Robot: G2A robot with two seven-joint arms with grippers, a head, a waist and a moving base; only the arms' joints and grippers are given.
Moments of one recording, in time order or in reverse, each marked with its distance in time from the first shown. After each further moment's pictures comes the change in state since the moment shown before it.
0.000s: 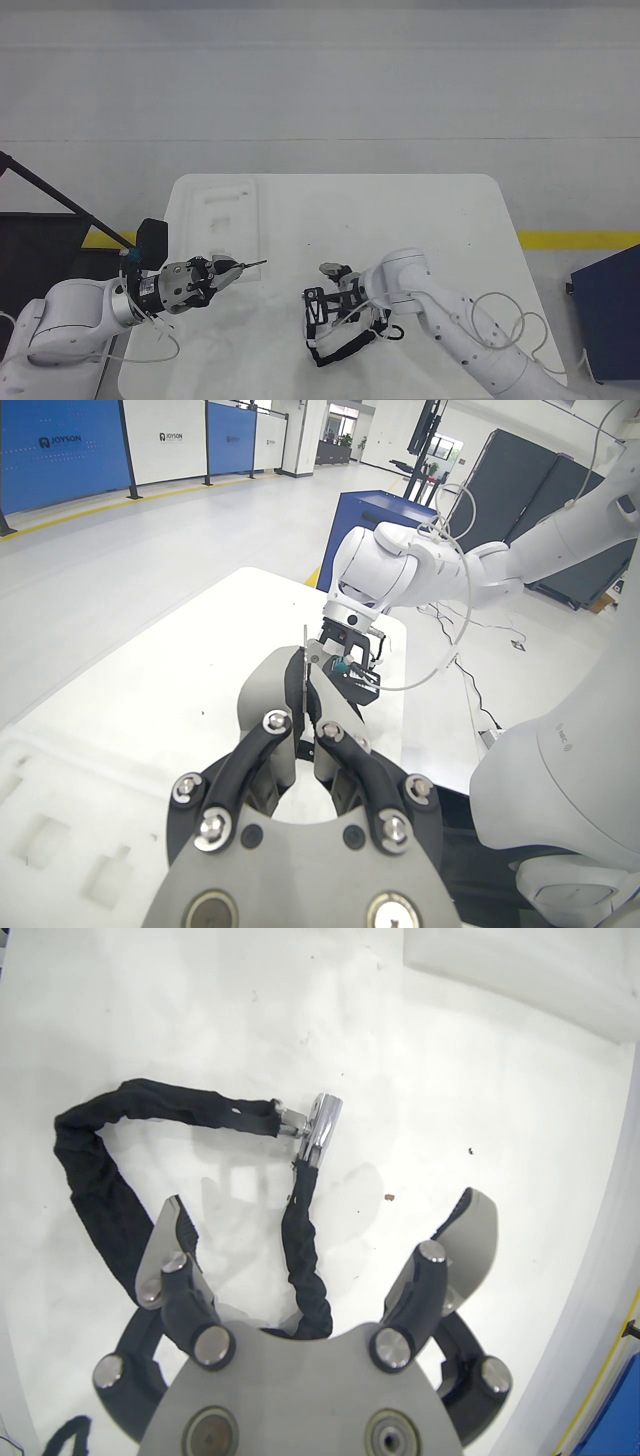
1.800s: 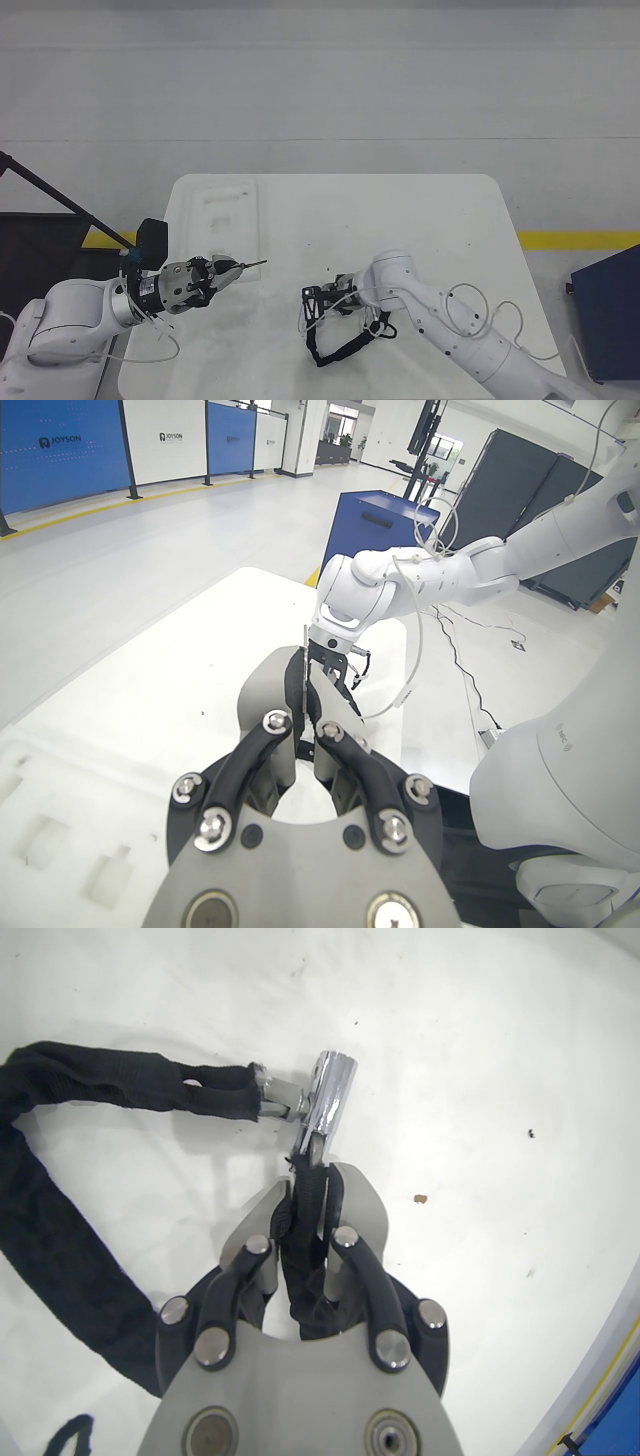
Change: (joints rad) left arm 0.000 0.000 0.000 0.000 0.000 0.000 0.000; right arm 0.073 -0.032 -0.115 0.174 -0.046 0.071 -0.078
